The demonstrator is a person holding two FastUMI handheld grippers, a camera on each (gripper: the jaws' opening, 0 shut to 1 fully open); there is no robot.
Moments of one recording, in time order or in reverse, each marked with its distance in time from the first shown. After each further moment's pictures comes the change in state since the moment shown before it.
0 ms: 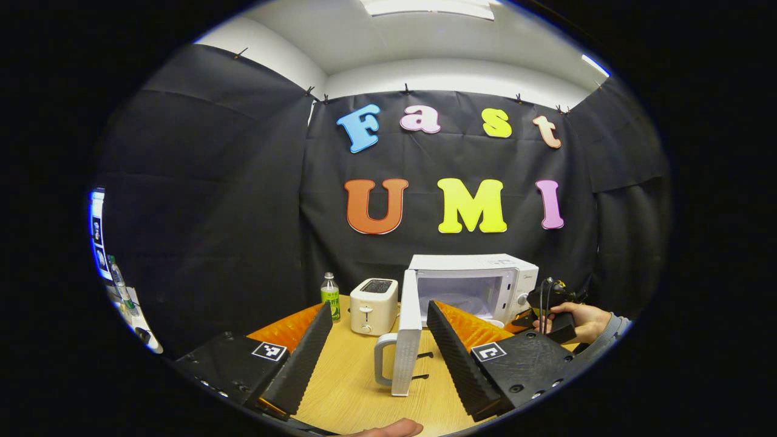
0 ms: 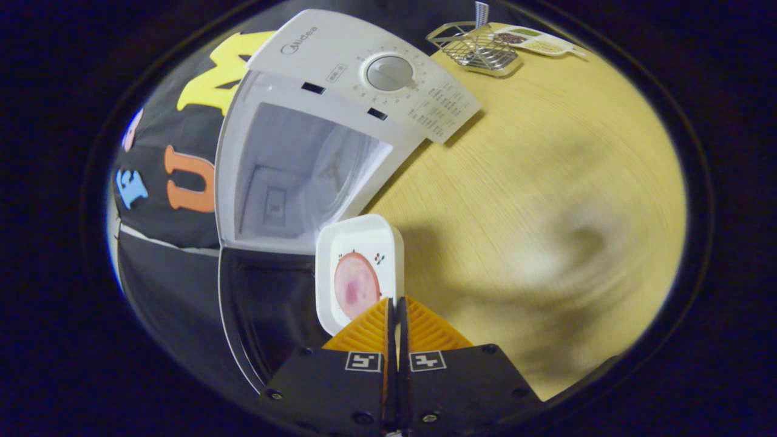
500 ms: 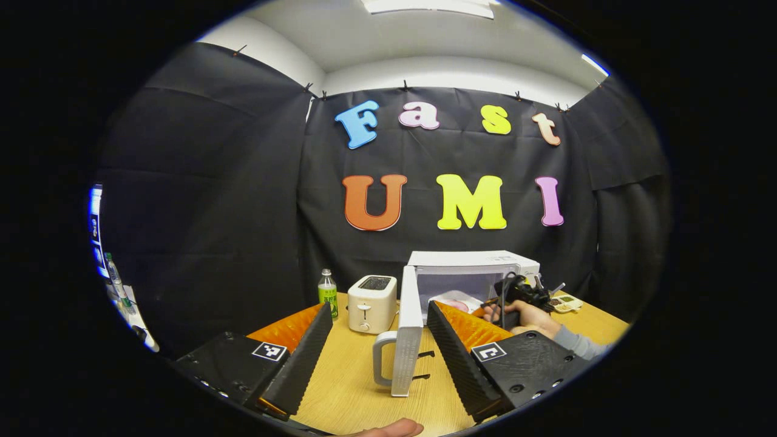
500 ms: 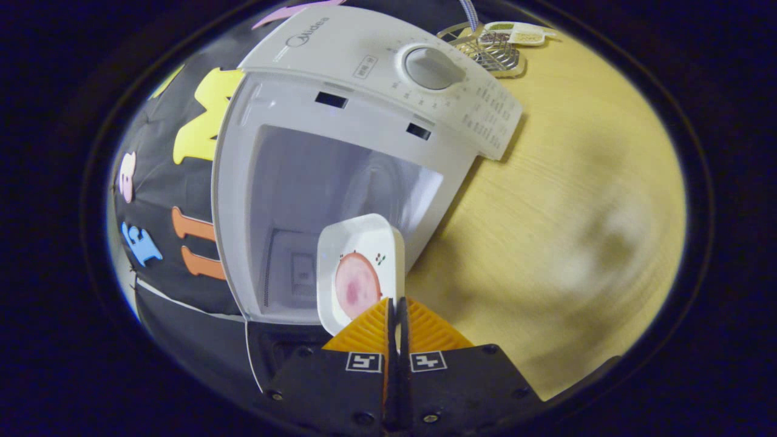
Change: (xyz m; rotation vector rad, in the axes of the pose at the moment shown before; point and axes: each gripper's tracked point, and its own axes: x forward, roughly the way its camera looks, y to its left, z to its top) left arm 0.010 -0.006 -0.012 -0.002 0.021 -0.020; right arm 0.078 0.082 0.045 0.145 -0.266 0.142
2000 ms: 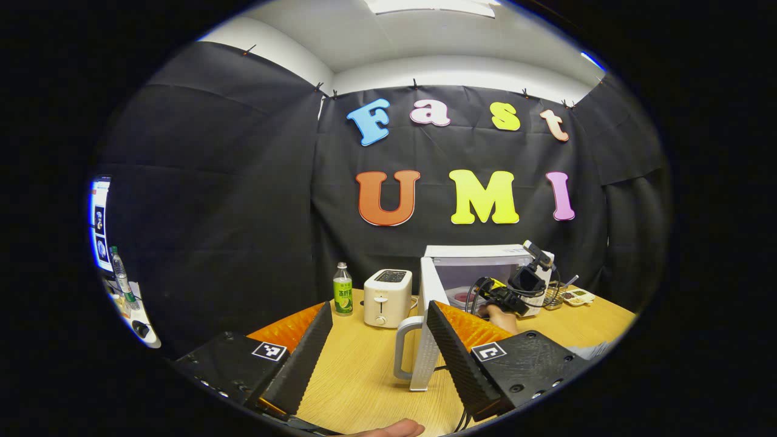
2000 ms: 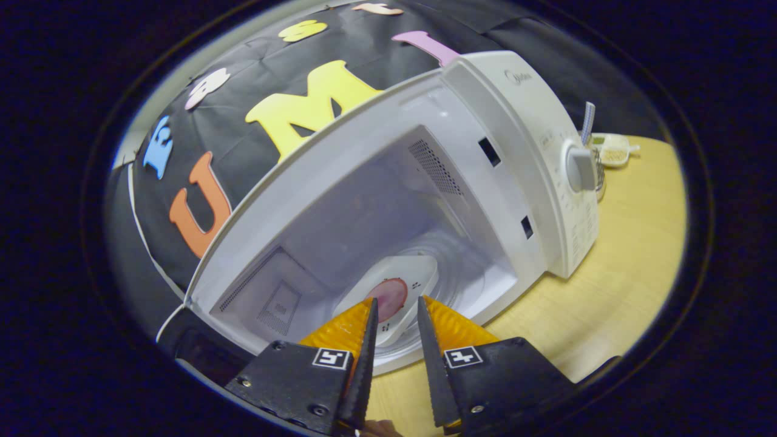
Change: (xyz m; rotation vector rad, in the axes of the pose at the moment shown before) left arm -0.010 0.034 -0.022 -0.002 -0.020 0.066; right arm 0.015 0.066 0.020 -0.635 -0.474 -0.025
